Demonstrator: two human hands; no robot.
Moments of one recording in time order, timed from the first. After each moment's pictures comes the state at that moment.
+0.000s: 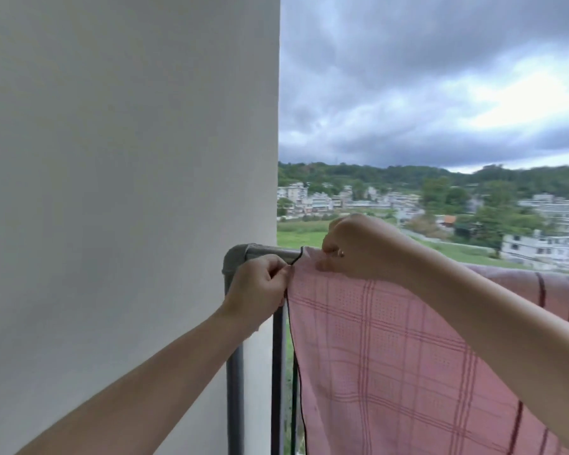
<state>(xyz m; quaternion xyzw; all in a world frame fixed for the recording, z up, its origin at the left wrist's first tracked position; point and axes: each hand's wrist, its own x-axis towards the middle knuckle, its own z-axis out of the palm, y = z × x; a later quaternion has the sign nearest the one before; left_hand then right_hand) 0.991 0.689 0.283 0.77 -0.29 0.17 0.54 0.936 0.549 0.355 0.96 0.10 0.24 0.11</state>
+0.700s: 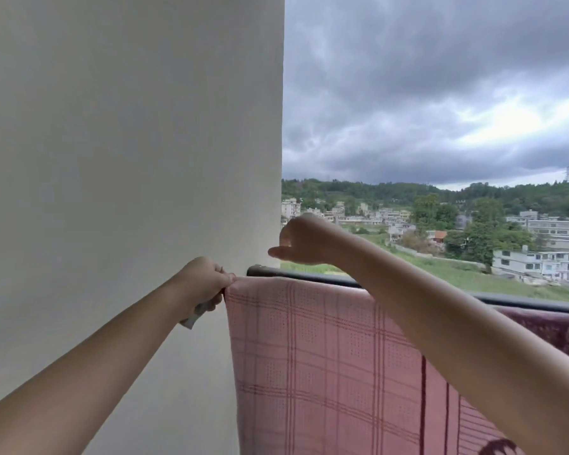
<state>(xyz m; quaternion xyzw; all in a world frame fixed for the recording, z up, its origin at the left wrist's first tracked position) 1.095 0.774 0.330 0.86 -0.16 0.06 0.48 1.040 0.614 0.392 0.96 0.11 0.22 0.10</state>
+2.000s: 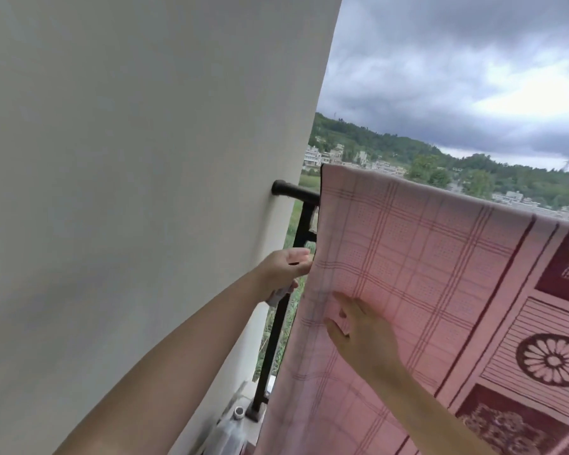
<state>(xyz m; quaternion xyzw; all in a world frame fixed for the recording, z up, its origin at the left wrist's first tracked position) 1.114 0.775 0.163 0.71 -0.29 -0.15 0.63 0.988 0.647 0.127 0.94 -0.01 0.32 -0.08</state>
